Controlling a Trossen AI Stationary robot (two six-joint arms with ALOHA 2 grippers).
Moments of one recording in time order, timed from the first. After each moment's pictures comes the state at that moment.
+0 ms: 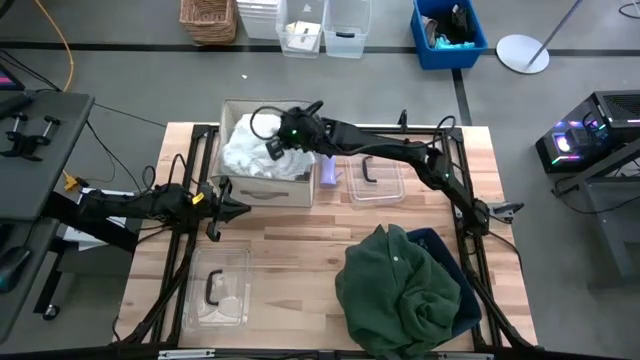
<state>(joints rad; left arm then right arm) -0.06 0.03 0.01 0.10 -0.06 -0.18 -0.25 2.29 2.25 -0.53 0.32 0.46</state>
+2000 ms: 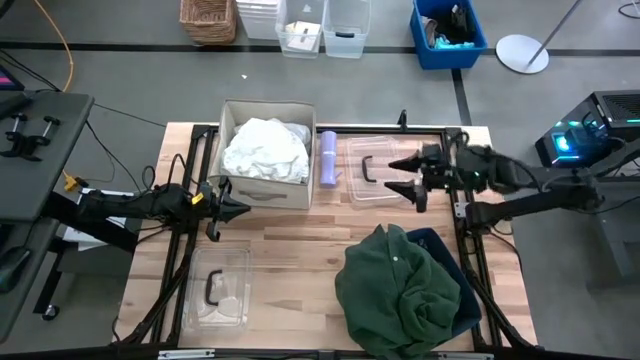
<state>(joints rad) -0.06 0.03 0.01 0.10 -0.06 -0.18 -0.01 0.85 0.96 -0.40 0.16 0.34</state>
